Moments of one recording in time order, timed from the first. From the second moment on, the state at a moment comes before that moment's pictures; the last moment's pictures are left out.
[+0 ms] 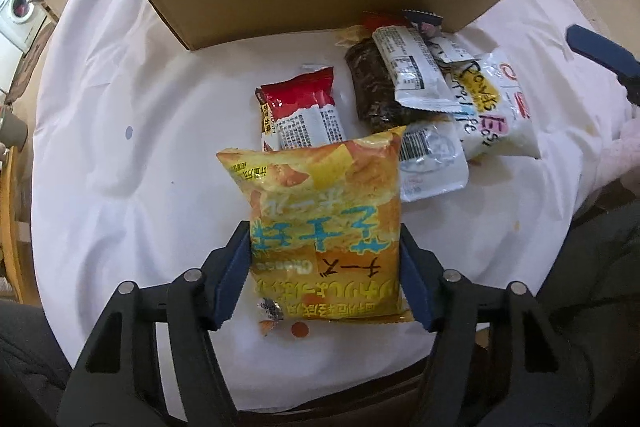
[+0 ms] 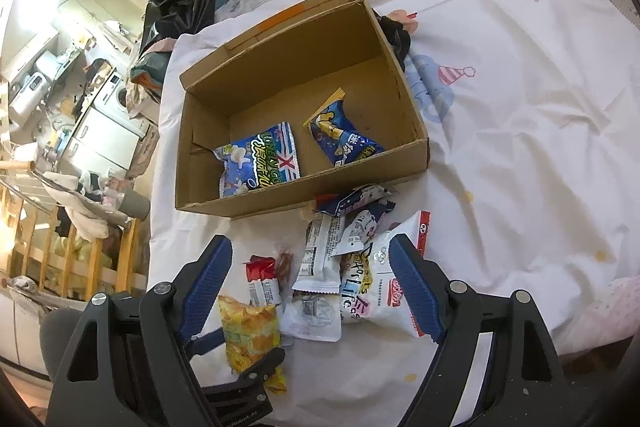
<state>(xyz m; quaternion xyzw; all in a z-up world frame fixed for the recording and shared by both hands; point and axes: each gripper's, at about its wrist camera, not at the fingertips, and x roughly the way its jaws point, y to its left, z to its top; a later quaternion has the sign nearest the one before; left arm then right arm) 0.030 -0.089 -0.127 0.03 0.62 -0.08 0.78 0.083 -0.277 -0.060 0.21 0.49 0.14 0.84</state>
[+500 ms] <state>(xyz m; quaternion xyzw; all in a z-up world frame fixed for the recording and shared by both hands) 0.051 -0.041 -0.041 0.00 0.56 -0.06 0.83 0.084 -0.280 -0.055 0.22 0.48 0.14 0.84</state>
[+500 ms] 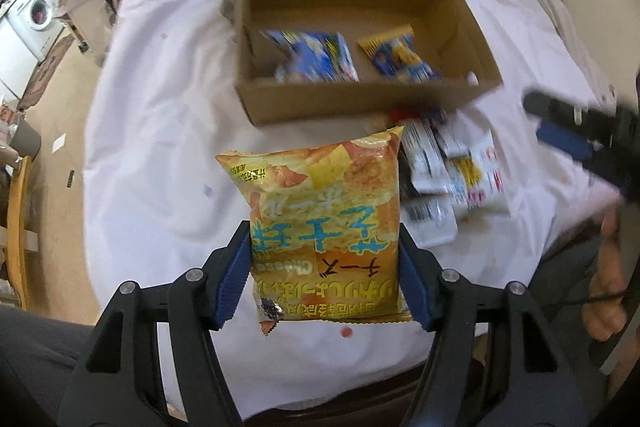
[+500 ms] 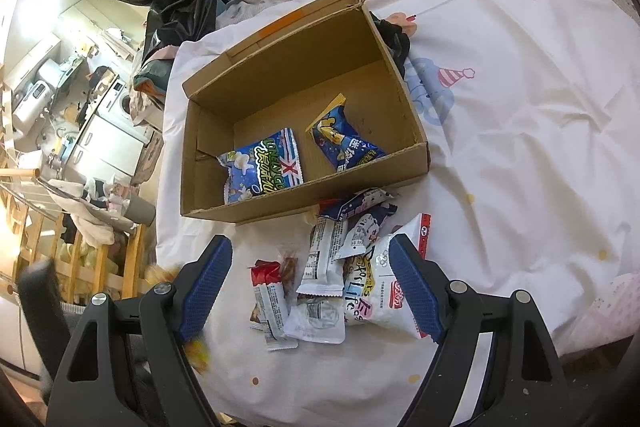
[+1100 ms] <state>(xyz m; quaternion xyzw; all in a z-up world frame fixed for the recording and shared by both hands) 0.082 0.006 -0.058 -0.05 0.56 -0.02 0.83 0.092 -0.317 -0.074 0.28 0.49 0.09 0.82</state>
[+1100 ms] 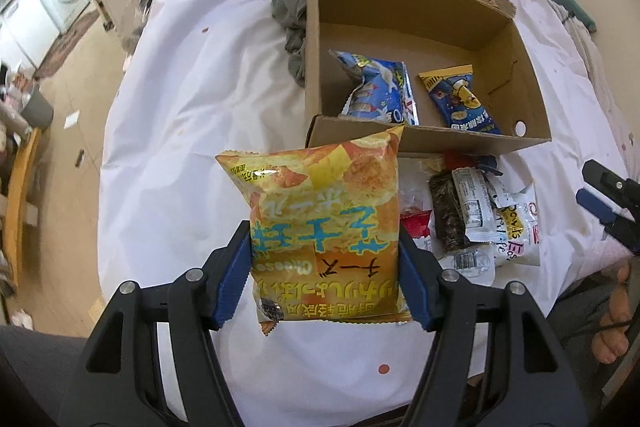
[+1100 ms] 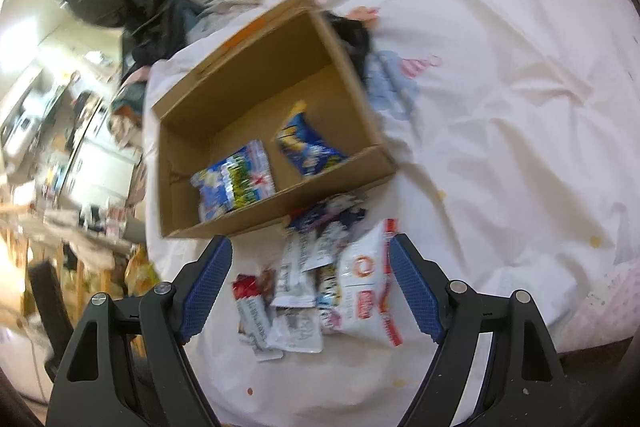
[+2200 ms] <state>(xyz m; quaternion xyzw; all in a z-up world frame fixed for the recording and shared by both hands) 0.084 0.015 -0.060 -0.08 0.57 -0.01 0.82 0.070 -0.307 -0.069 0.22 0.56 0.15 0.78</state>
